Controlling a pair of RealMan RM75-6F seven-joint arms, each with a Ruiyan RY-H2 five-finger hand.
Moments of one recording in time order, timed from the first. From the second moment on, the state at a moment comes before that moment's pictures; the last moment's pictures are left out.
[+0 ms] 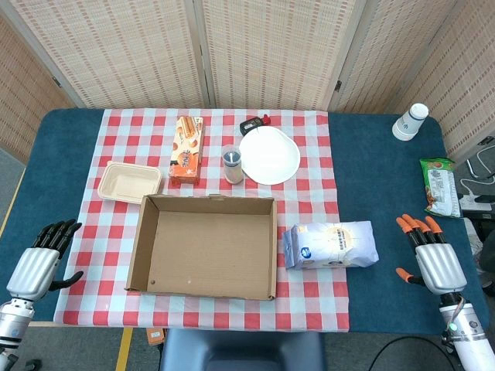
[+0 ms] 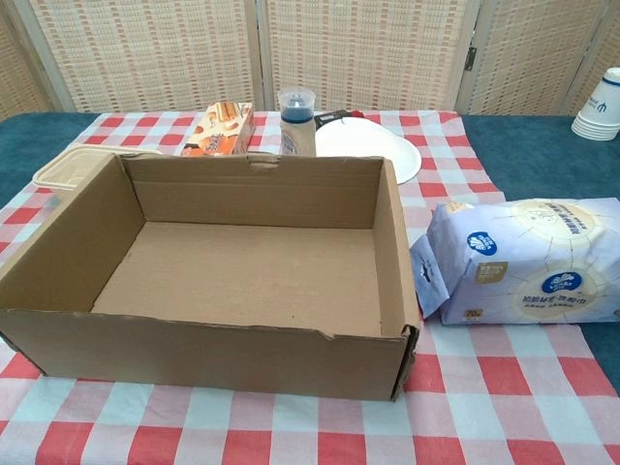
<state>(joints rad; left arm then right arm) -0.23 -1.15 -0.01 -1.48 1.53 1.35 -0.08 0.17 -1.25 0.03 -1.40 -1.51 1.36 0.00</state>
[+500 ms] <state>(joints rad) -0.23 -1.15 -0.02 -1.47 1.53 1.36 -0.09 0.15 -1.22 0.03 -1.46 -1.52 1.38 -0.01</state>
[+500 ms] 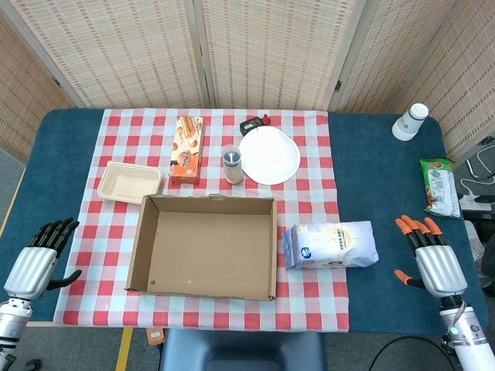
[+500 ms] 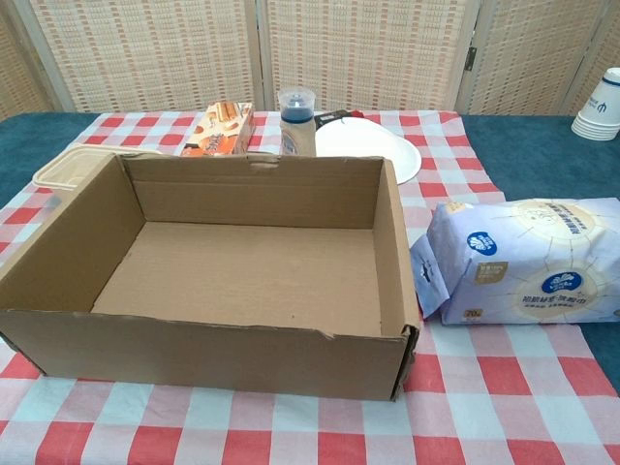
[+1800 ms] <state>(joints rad) -0.23 -1.14 -0.01 -1.49 1.53 1.35 -0.09 0.37 -0.98 0.07 -1.85 -1.40 1.02 -0.10</state>
